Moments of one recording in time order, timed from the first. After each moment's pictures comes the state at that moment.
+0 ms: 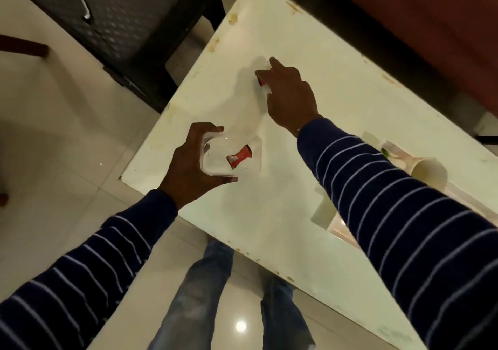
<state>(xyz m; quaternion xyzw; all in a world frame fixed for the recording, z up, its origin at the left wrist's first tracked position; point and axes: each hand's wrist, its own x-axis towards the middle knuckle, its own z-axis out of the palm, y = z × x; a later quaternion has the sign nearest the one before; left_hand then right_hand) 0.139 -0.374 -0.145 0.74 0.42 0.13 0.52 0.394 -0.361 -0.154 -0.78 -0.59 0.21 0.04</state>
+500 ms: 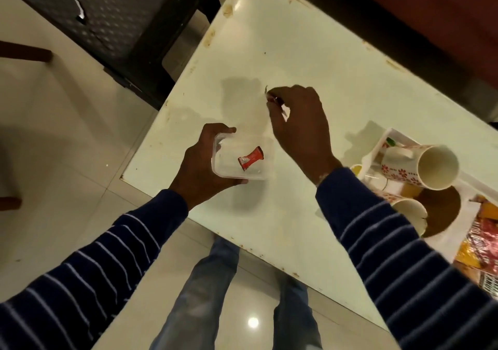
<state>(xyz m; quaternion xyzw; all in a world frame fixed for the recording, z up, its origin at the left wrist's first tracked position) 0.154 -0.390 -0.141 0.73 0.41 0.10 0.54 0.364 -0.429 -0.112 -0.81 -0.50 0.16 0.26</state>
